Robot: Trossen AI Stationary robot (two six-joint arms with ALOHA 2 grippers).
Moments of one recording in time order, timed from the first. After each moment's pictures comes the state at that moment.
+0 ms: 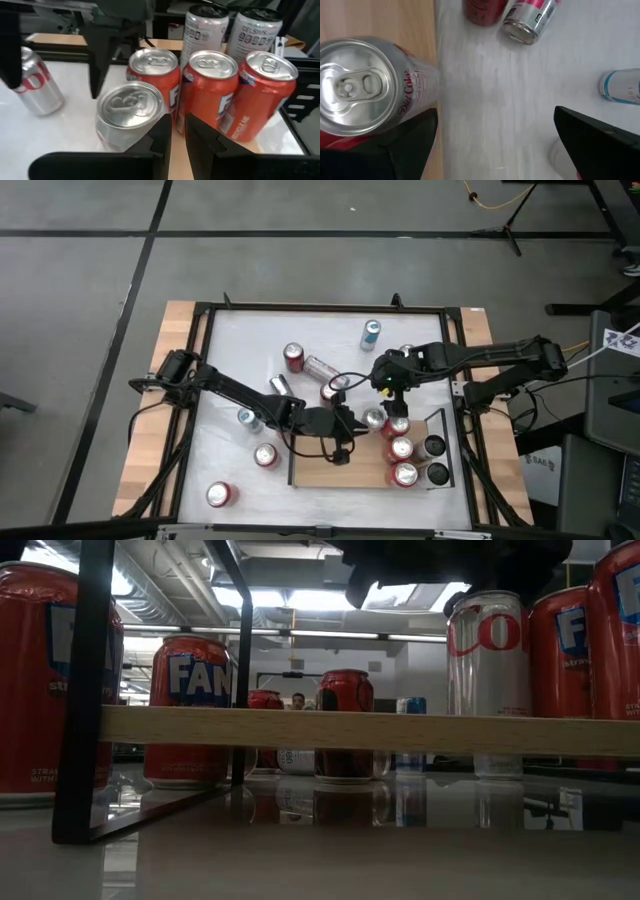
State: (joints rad) left arm -0.28 1.94 1.38 0.18 -0.32 -0.18; right arm 0.05 1.37 1.19 -1.02 0.04 0.04
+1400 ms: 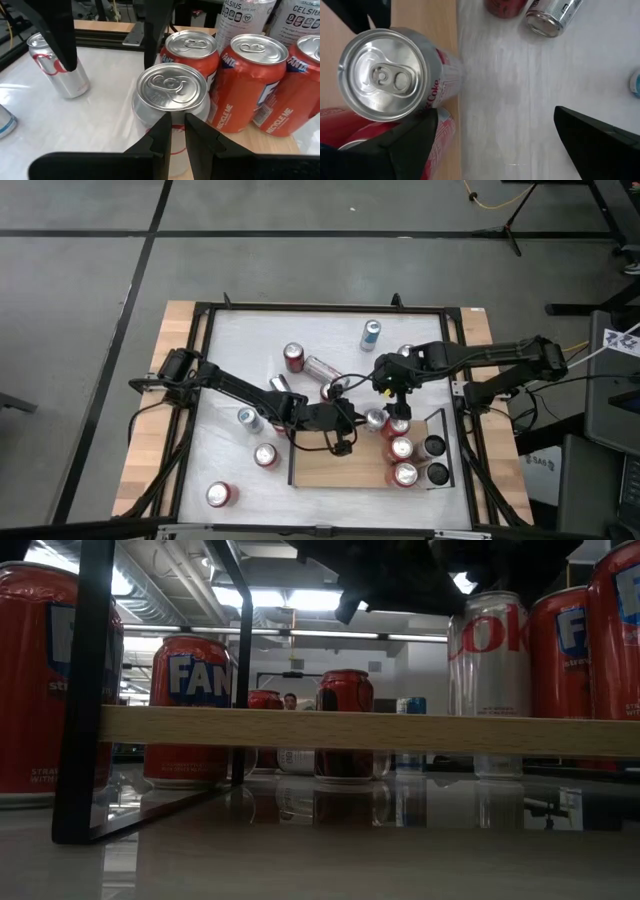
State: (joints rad) left arm -0.25 1.94 1.38 0.11 -0.38 -0.20; right arm 0.05 1.37 1.19 -1.04 -0.07 0.04
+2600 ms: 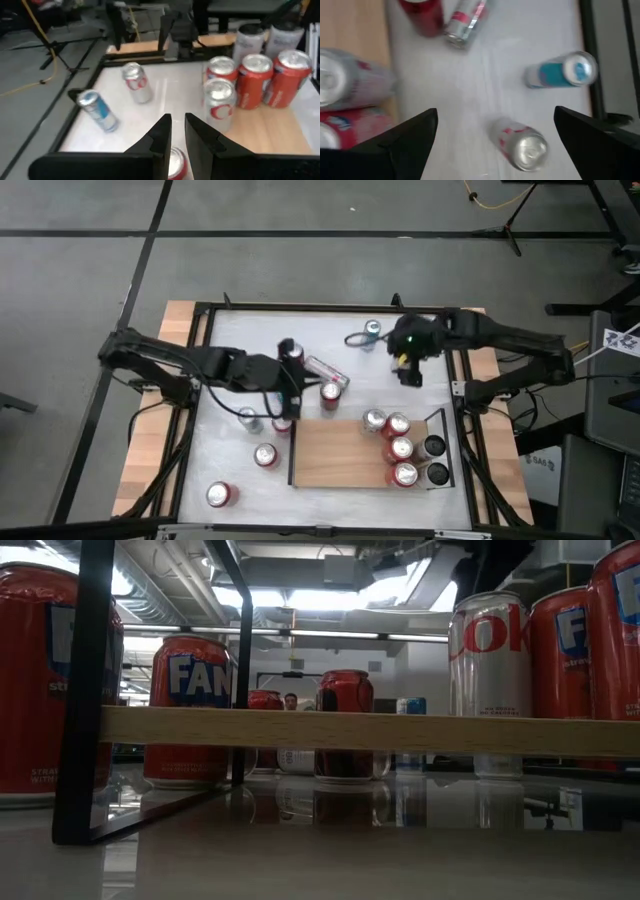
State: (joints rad) left arm -0.20 1.42 1.38 -0.45 -0.41 -0.02; right arm -0.15 1.29 1.41 -1.24 0.10 -0.12
